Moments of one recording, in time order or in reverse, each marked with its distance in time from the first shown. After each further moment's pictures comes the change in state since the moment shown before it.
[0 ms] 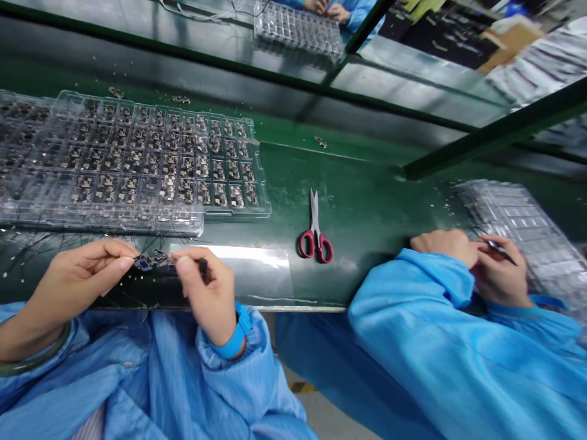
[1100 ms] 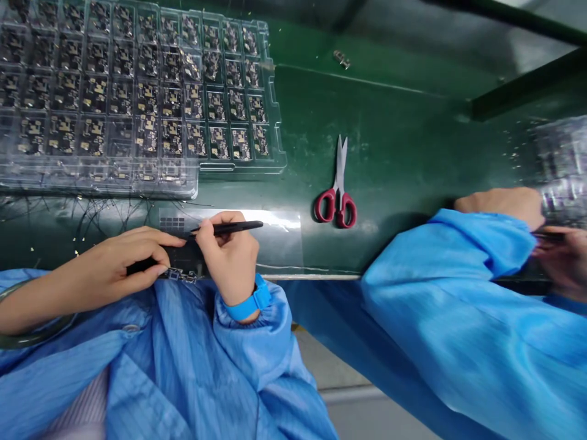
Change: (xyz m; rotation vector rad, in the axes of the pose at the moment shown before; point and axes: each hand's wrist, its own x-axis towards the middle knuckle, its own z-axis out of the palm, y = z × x) left_hand 0.013 0.005 0.026 0.419 -0.567 0.174; right_hand 0.001 0.028 -0.029 -0.406 0.234 0.097
